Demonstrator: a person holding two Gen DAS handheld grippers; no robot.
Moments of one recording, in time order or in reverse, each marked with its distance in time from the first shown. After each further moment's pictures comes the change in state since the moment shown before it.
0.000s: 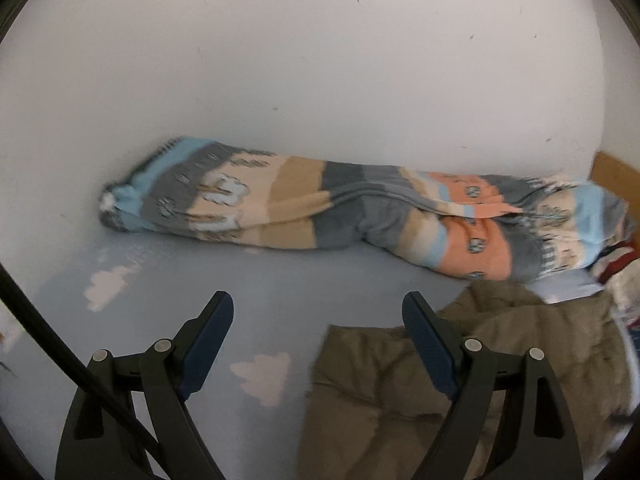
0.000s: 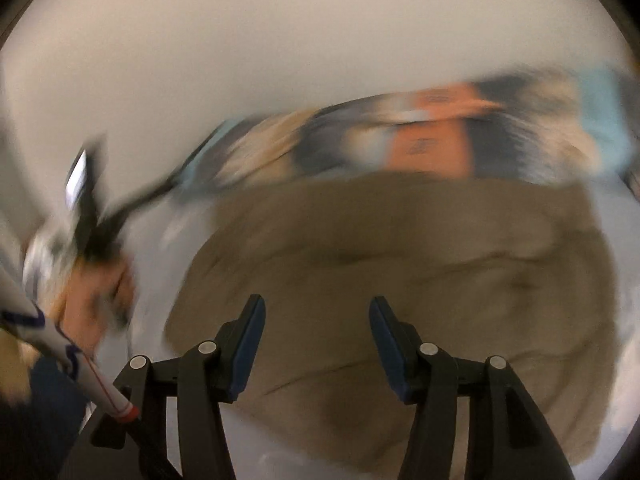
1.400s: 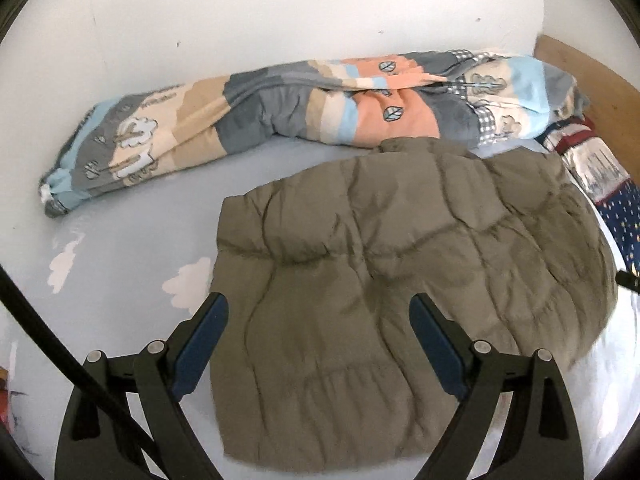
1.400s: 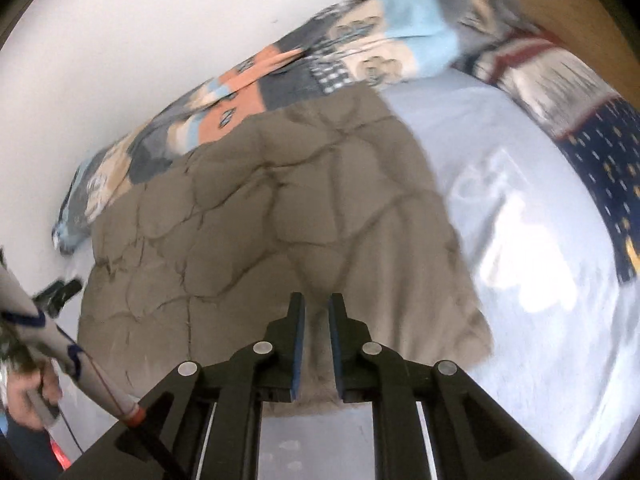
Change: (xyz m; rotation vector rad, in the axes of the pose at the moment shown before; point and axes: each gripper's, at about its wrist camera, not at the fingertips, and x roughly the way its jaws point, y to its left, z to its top) left arm -0.013 -0.092 -0.064 0.267 0.329 -0.106; right arm -0.088 -0.134 -0.048 0.502 0.067 -0.432
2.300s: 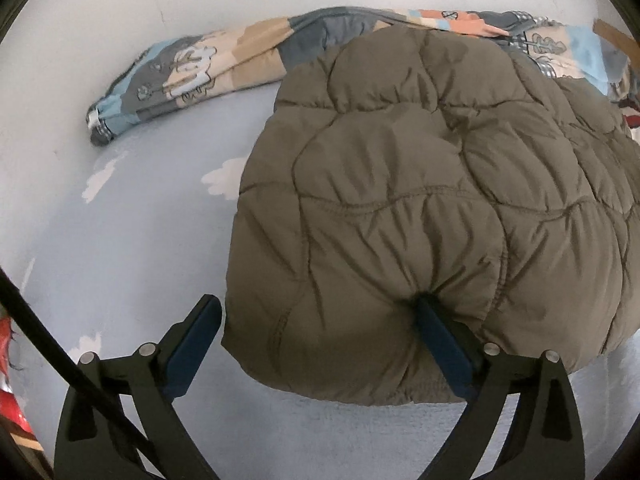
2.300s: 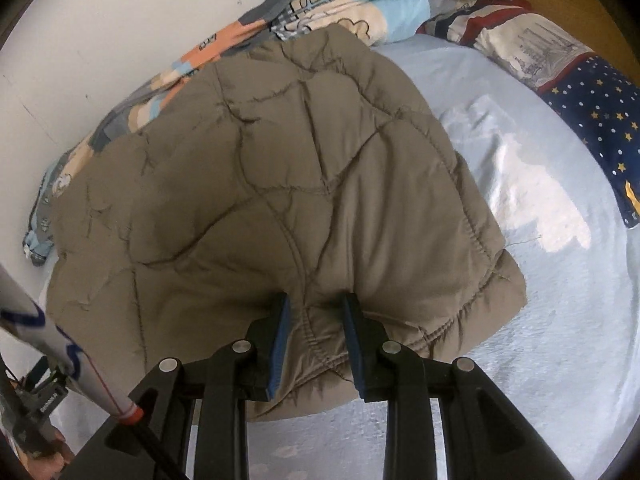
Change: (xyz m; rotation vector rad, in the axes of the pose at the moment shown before) left arm 0.045 0.012 -0.089 -0.134 0.126 0.180; right arm 0.062 0.019 -0.022 0.047 0.052 -0.099
